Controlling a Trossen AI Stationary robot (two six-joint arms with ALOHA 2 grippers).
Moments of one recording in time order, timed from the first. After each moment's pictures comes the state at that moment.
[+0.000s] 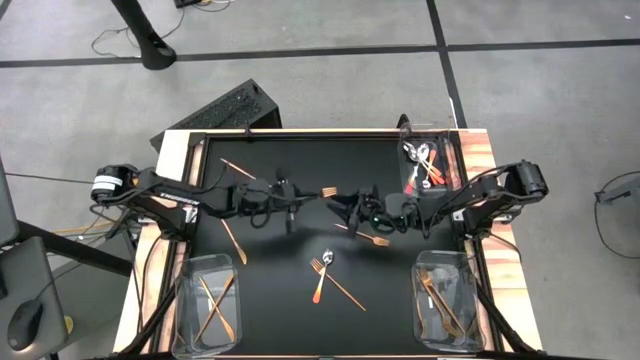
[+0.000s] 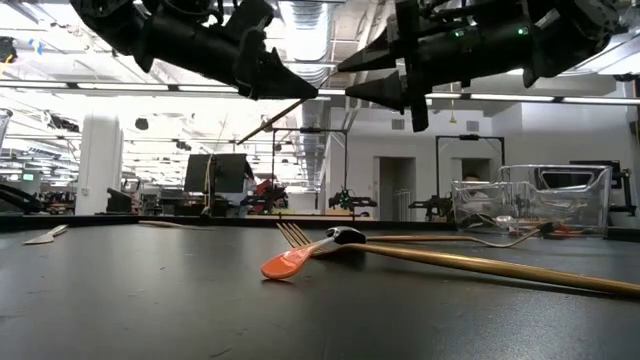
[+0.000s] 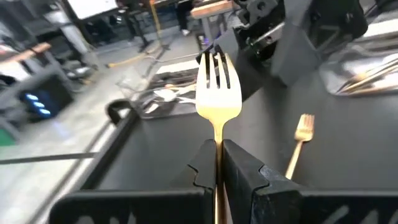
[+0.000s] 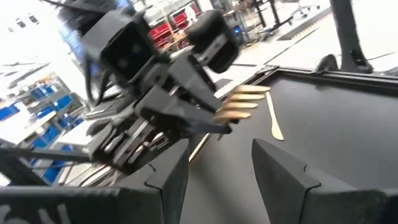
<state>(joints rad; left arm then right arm) 0.06 1.41 0.66 0.51 -0.21 0.22 0.09 1.53 0.62 0.87 0.39 0.53</state>
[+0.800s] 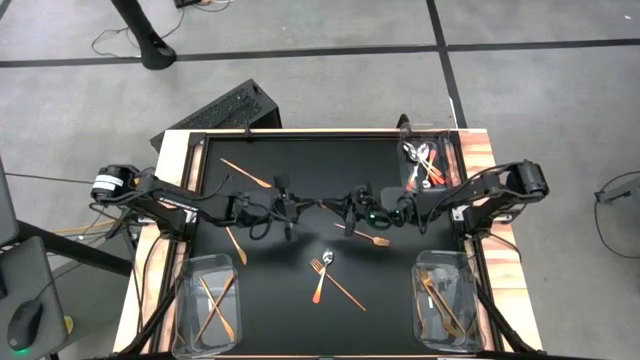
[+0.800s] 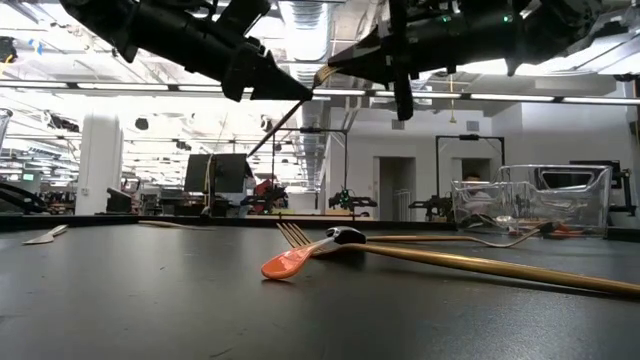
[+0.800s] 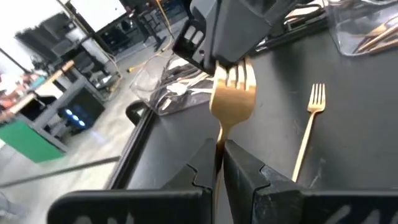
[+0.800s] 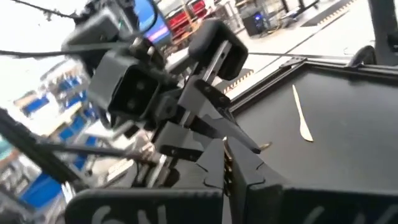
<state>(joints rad) -0.04 1.41 0.66 0.46 -0.40 0.37 0.05 1.52 0.70 0.76 0.27 0.54</state>
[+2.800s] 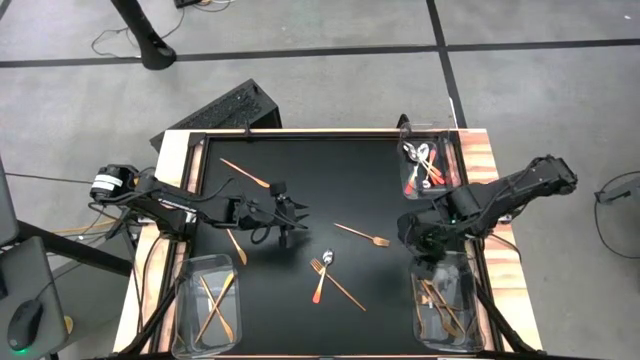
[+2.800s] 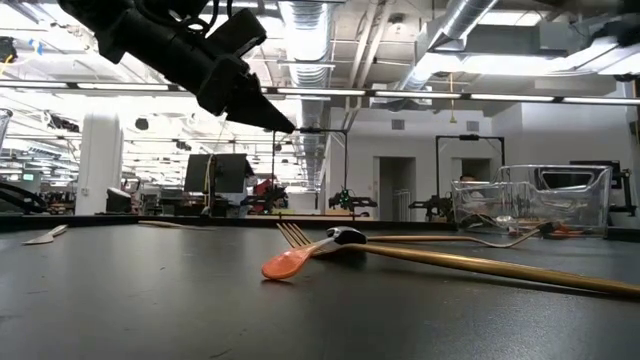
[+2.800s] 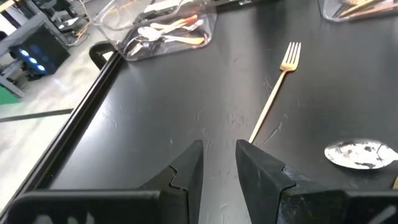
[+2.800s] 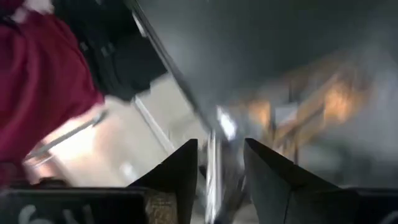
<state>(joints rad) -0.08 1.41 0.66 0.24 -0.38 0.14 0.33 1.22 1.13 -1.07 -0.54 1.02</state>
